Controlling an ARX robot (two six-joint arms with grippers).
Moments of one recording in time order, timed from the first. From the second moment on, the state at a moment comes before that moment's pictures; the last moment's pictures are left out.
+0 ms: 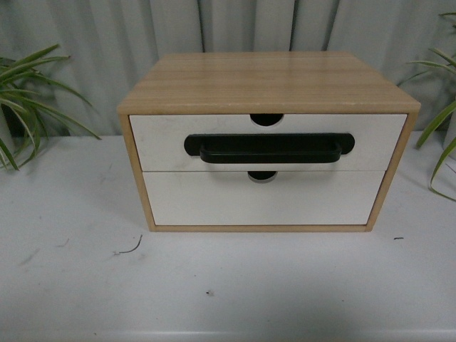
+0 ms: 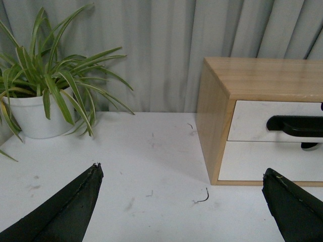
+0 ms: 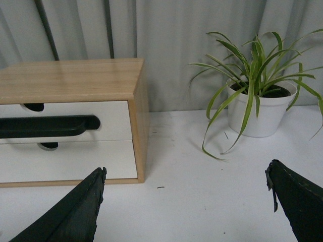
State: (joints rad) left arm 0.00 0.01 0.01 0.00 0.00 0.00; right arm 0.00 0.00 0.01 0.00 0.00 0.00
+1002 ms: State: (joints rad) left arm -0.12 0.94 0.37 0.50 -0.24 -0.32; right arm 0.05 1.10 0.37 0.84 0.00 0.03
